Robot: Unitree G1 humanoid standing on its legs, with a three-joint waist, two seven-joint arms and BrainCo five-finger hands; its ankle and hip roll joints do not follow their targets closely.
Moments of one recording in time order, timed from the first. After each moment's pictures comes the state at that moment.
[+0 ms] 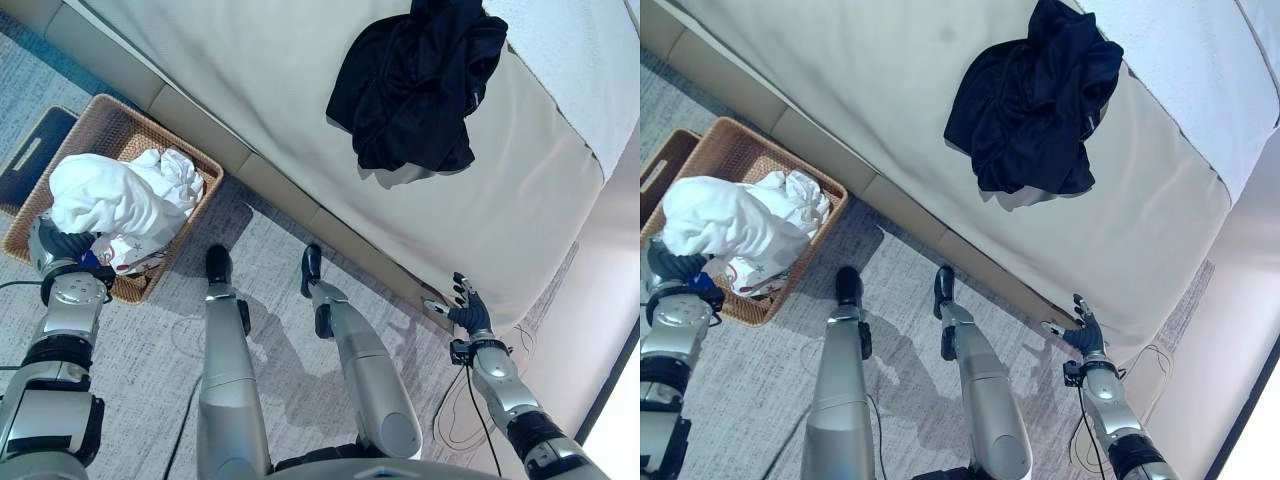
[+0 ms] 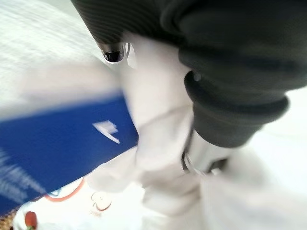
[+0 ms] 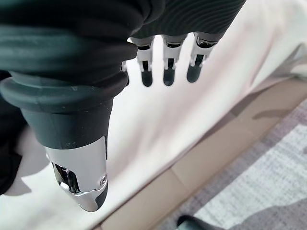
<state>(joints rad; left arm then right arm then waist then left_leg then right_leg) -0.49 0.79 -0.01 0.96 -0.20 -0.15 0.51 -0.12 -0.39 0.23 0.67 0.28 -0.28 -0.23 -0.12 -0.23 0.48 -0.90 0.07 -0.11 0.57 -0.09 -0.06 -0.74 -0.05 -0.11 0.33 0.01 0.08</state>
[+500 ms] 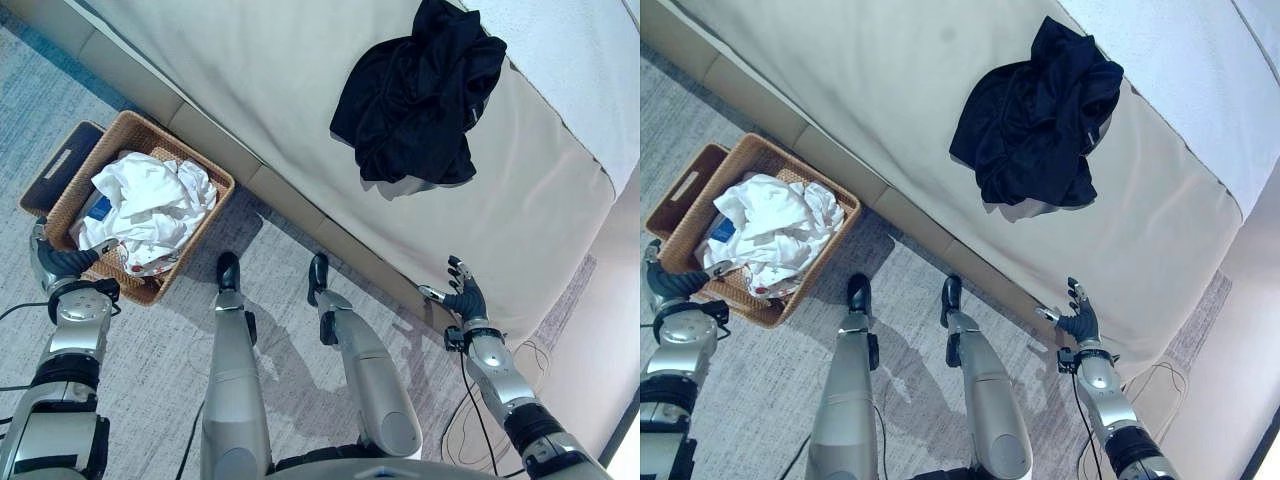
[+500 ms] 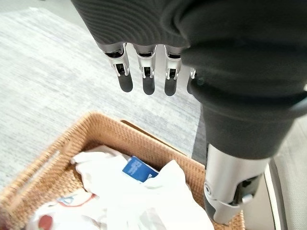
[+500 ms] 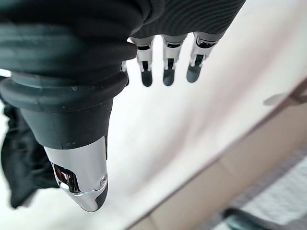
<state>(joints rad) -0.37 0.73 0.03 0.85 -0.21 -0.14 0.53 -0.14 -0.40 0.20 0.53 0.29 -0.28 -0.26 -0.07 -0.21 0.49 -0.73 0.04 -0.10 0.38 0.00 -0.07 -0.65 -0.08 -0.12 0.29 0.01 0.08</state>
